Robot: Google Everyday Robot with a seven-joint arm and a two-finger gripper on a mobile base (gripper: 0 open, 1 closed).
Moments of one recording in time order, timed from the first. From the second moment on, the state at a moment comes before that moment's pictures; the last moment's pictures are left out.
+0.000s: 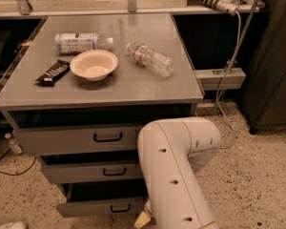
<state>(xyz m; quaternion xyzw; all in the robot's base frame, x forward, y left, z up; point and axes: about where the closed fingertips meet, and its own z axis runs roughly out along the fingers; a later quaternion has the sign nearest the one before) 0.479 -0.025 0.172 -0.45 0.87 0.10 0.15</state>
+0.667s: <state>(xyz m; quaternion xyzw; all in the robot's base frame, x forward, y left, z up) 0.446 -0.033 0.177 -0.44 0.88 0.10 0.13</state>
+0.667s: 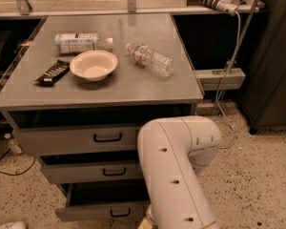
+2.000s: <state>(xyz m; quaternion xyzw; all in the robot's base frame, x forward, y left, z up) 0.400 -0.050 0.192 -0.42 0.89 0.11 0.09</state>
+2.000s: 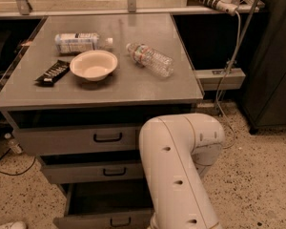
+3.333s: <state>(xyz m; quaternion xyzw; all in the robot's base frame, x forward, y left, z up) 0.431 -0.042 0.196 -0.46 0.88 0.08 0.09</state>
